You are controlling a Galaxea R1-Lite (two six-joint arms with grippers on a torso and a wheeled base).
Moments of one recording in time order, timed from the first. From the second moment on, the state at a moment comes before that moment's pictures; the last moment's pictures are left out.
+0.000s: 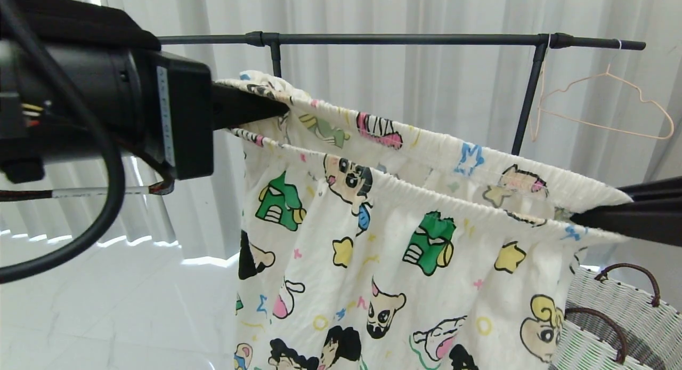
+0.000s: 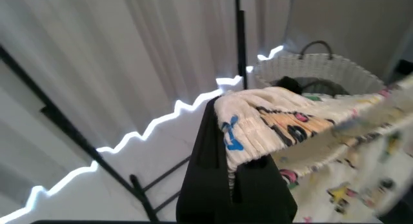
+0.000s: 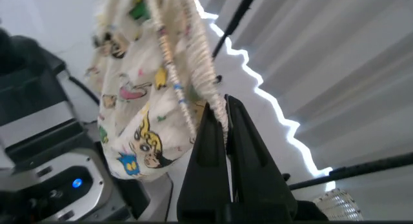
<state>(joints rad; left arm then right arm) -0.78 1.35 -1.41 0.31 0.08 0.09 1.19 1.22 -1.42 0.62 -0.25 -0.08</state>
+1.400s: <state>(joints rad) -0.94 1.11 -1.03 0.31 0.07 0.22 0.97 1.36 -1.27 -0.02 -0.26 -0.08</state>
